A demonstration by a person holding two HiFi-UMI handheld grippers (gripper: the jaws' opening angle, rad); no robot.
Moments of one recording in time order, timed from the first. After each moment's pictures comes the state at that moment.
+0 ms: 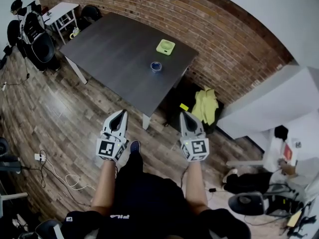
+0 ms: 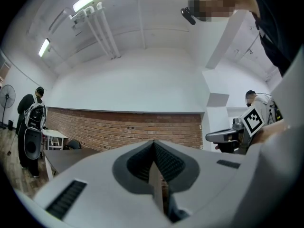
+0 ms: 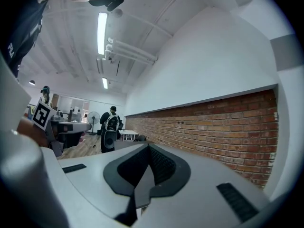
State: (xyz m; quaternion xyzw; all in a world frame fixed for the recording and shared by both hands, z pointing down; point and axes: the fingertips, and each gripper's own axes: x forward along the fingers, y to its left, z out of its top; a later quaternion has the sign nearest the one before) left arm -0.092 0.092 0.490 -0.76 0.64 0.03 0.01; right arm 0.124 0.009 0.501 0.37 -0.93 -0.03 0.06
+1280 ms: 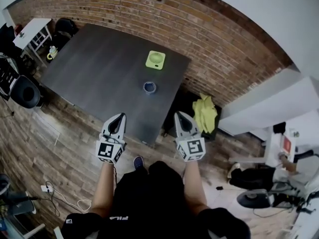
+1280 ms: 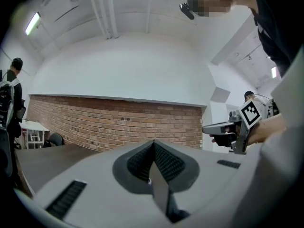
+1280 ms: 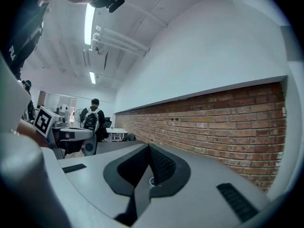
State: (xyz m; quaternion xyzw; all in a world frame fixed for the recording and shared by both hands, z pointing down) left arm -0.195 -0.112 0.513 -0.82 0.58 0.00 -0.02; right arm 0.014 -0.161 0.497 0.42 -0.90 -0.02 0.06
